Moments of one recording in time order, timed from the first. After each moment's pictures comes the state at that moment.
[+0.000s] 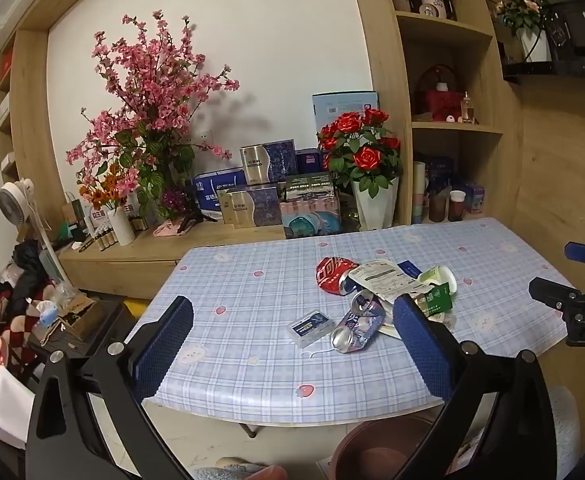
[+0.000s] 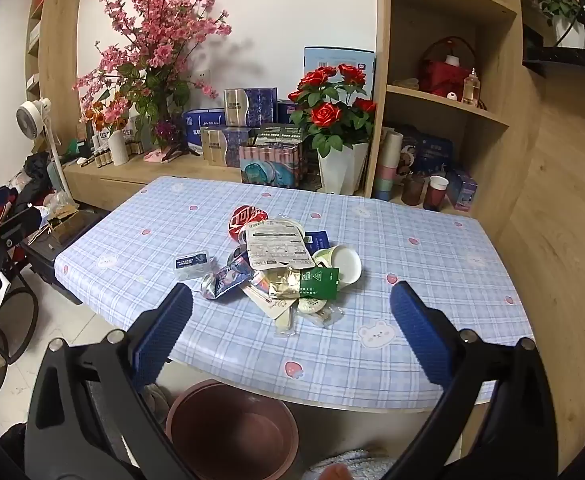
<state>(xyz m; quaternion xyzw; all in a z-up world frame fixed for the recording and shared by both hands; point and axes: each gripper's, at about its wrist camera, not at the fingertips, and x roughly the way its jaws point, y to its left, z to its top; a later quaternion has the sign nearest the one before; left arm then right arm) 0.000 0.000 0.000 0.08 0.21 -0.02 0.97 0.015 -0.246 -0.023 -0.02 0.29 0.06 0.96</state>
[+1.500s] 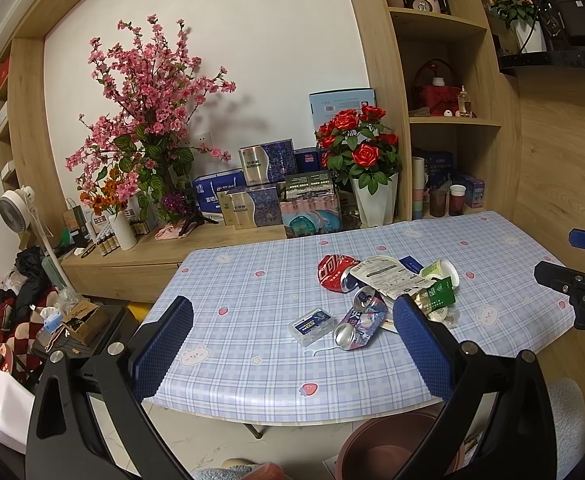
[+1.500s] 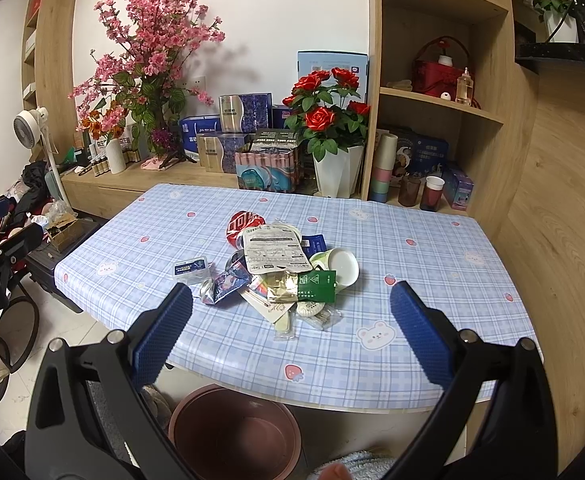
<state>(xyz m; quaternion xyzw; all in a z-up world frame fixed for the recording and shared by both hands) -0.002 -0.003 -0.002 0.09 0.21 -0.01 0.97 0.013 -0.252 -0.022 -0.02 0.28 0.06 0.96</state>
